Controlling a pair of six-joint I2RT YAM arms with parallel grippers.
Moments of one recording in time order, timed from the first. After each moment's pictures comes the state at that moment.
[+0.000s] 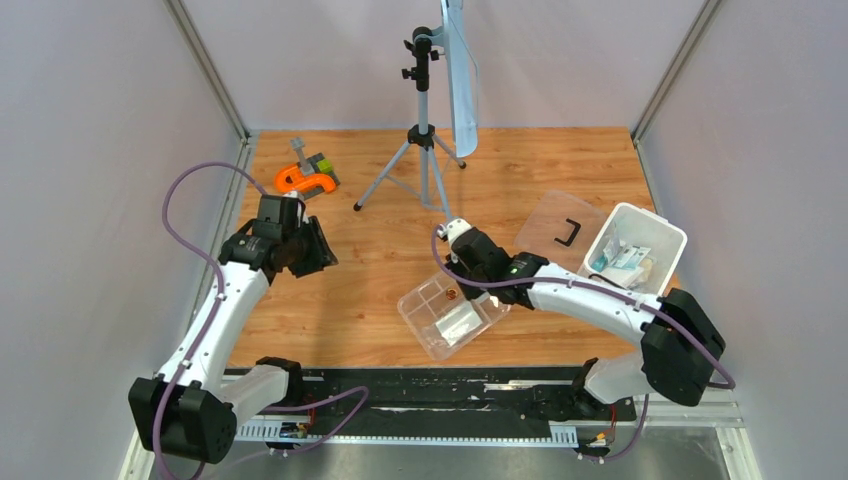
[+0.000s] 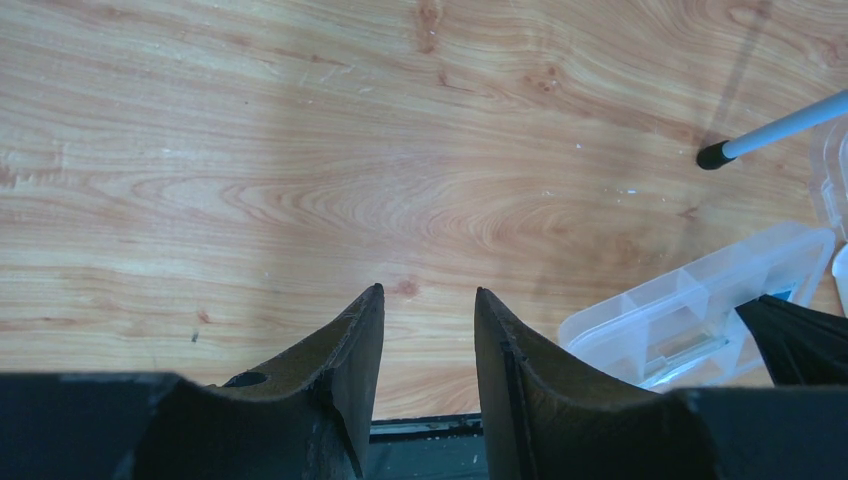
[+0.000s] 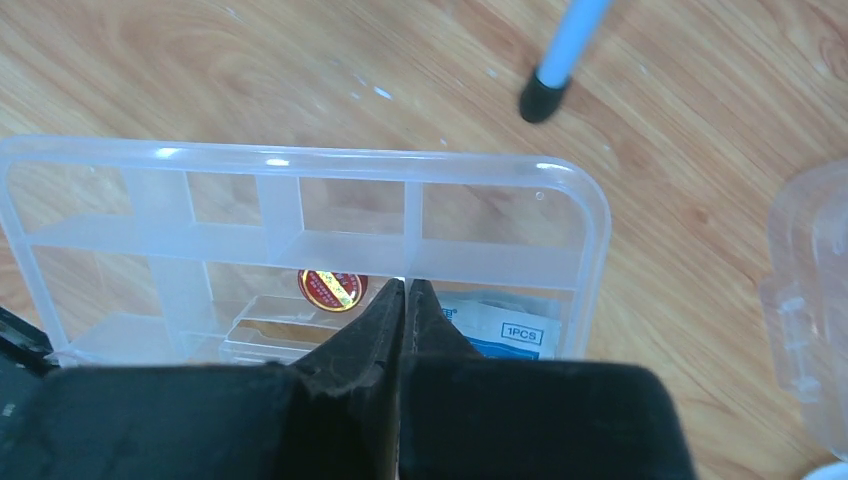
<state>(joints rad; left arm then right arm) -0.17 1.05 0.95 -0.84 0.09 -0.54 0.92 1.41 0.93 -0.40 0.18 0.20</state>
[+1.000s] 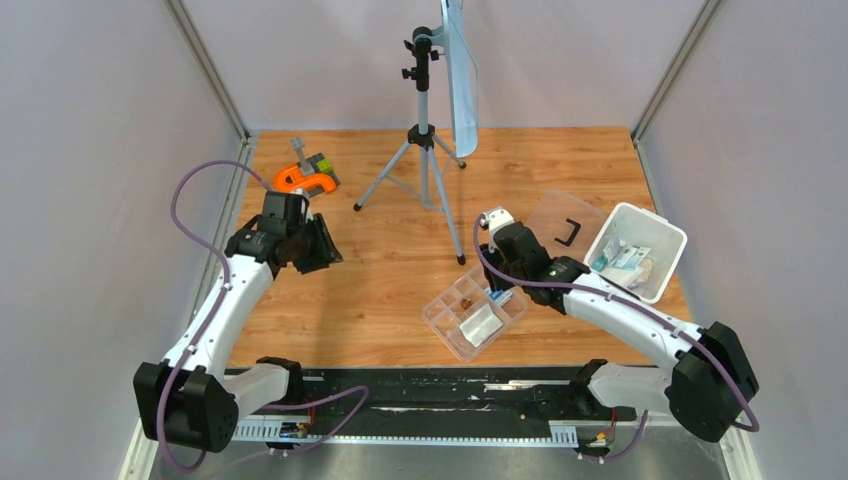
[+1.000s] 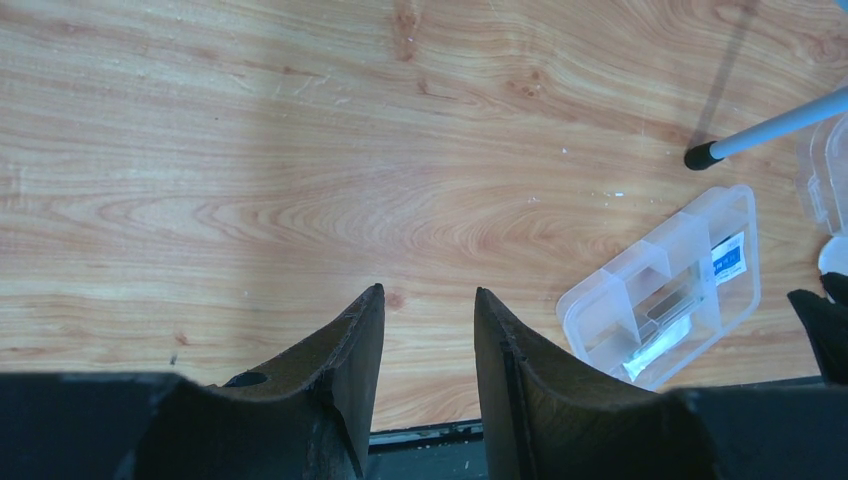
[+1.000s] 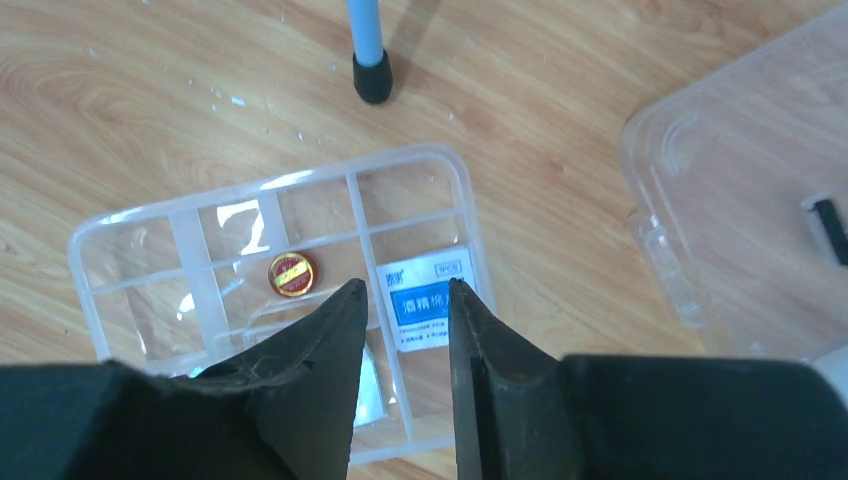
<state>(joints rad) -0.17 1.10 0.94 -0.79 0.13 -0.54 0.72 1.22 0.80 -0.38 0.18 0.13</state>
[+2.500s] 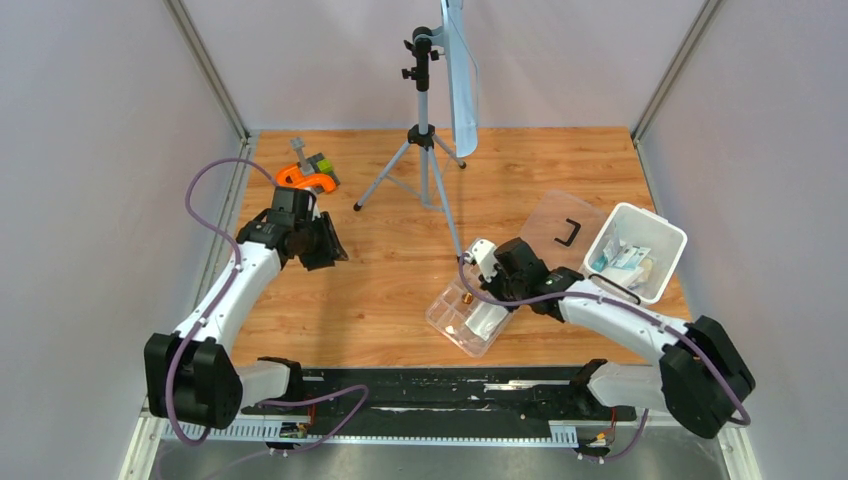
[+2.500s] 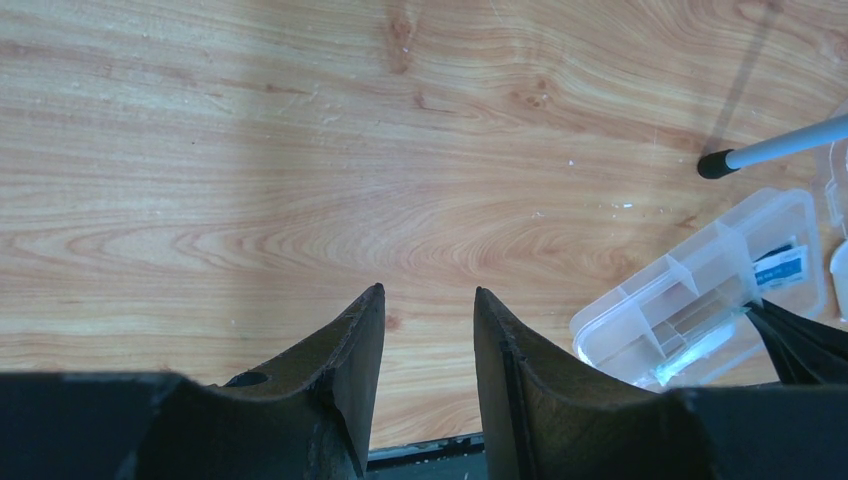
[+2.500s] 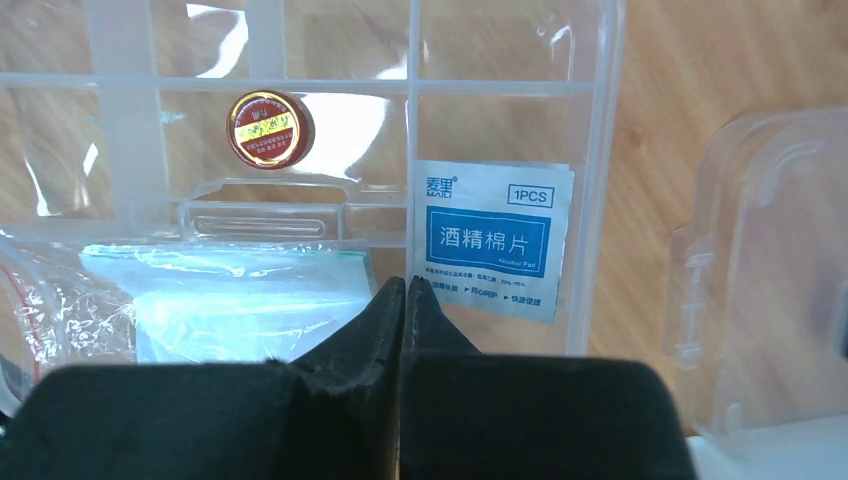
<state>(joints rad) -0.17 1.21 0.94 -0.72 0.16 -0.53 0.70 1.26 0.65 -0.37 0.03 -0.21</state>
